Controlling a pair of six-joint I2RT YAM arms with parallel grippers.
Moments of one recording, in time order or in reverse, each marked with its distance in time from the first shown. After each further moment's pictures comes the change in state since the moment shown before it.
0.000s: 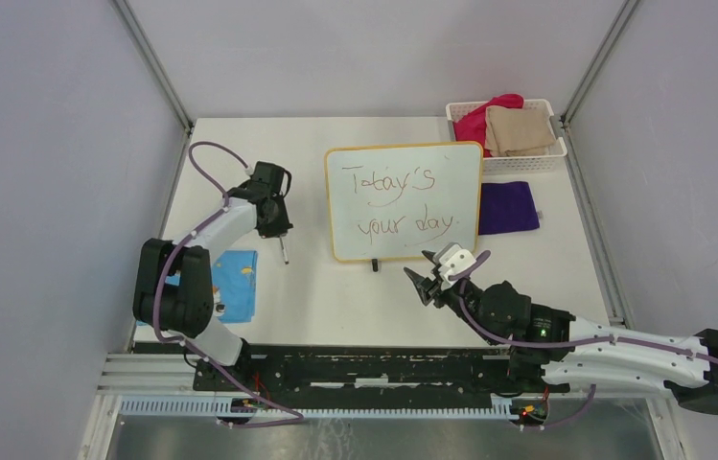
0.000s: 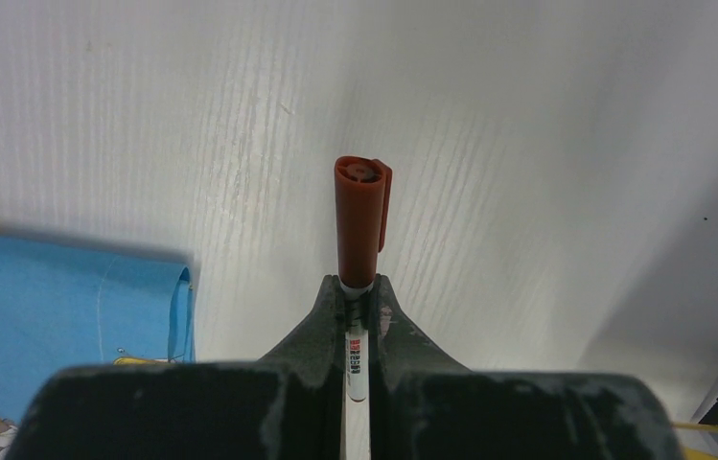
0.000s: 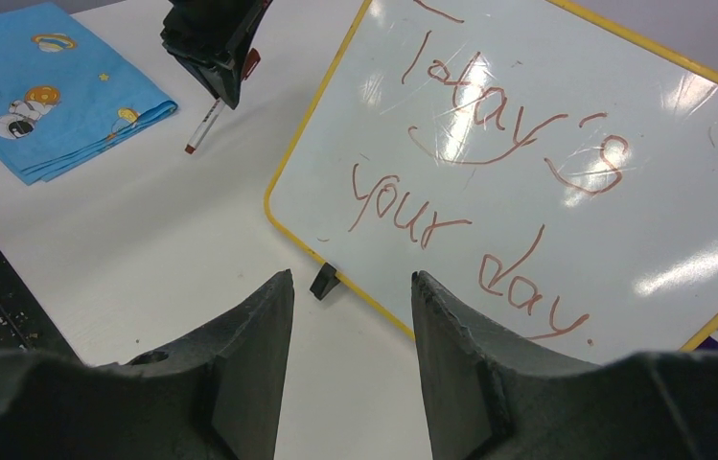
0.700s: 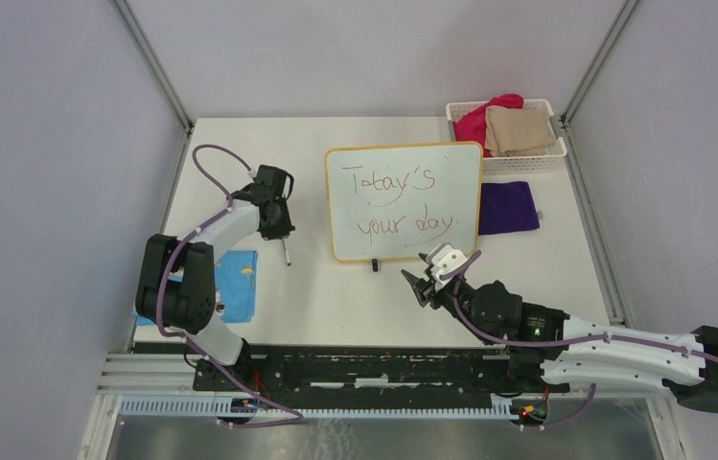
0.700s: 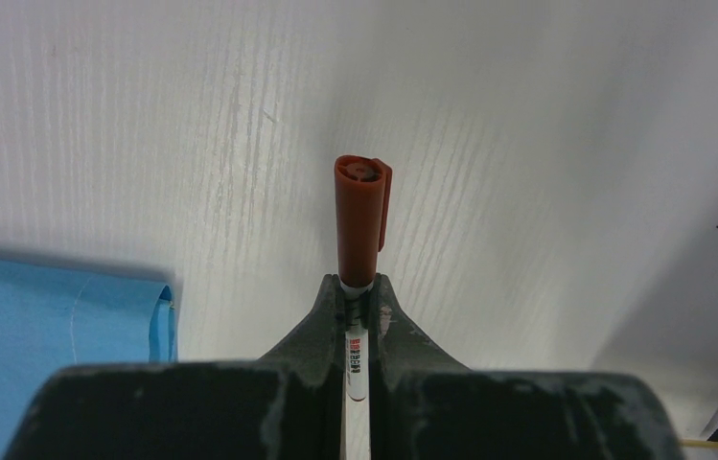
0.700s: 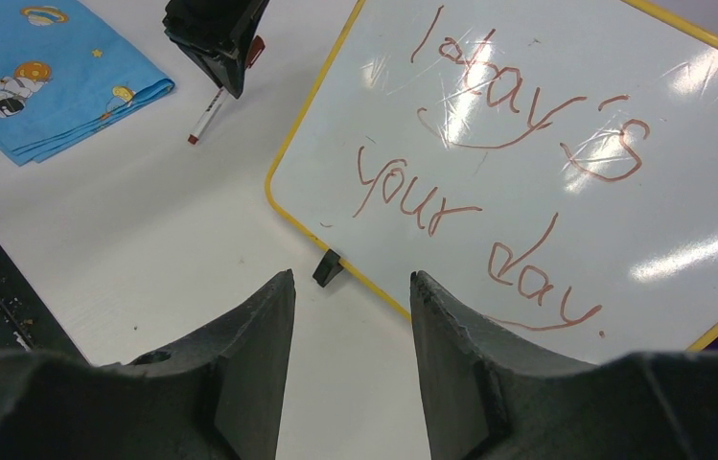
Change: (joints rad) left arm -0.008 0.034 -0.029 0.064 0.013 0.001; right arm 0.000 0.038 0.000 -0.013 0.000 0.023
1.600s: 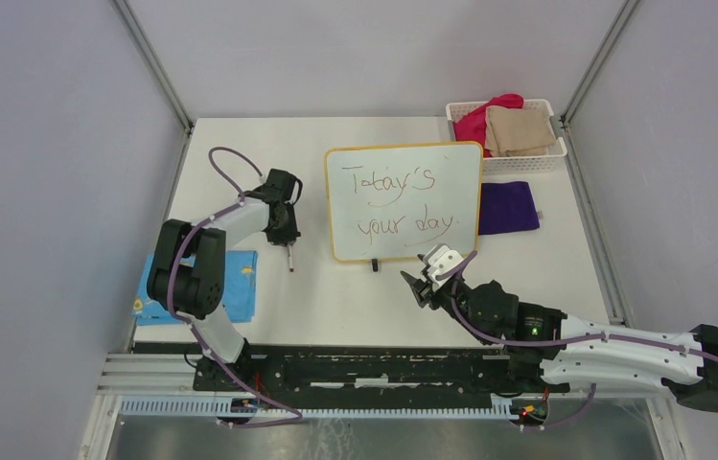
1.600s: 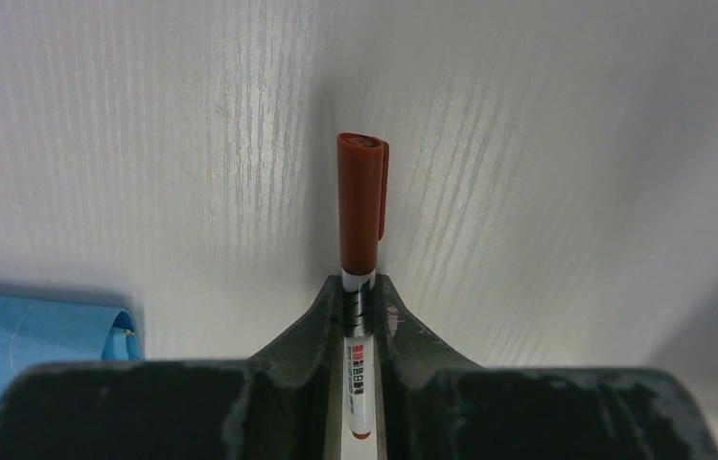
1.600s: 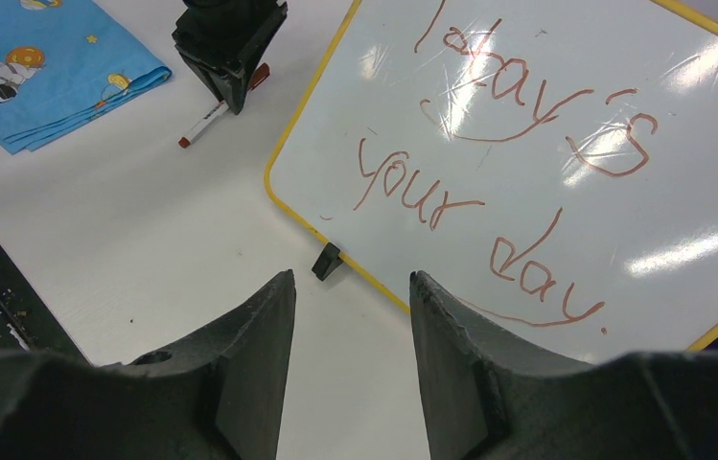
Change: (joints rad) left arm -0.029 0.101 0.011 -0.002 0.008 0.022; right arm 0.000 0.017 0.000 -0.007 0.000 0.001
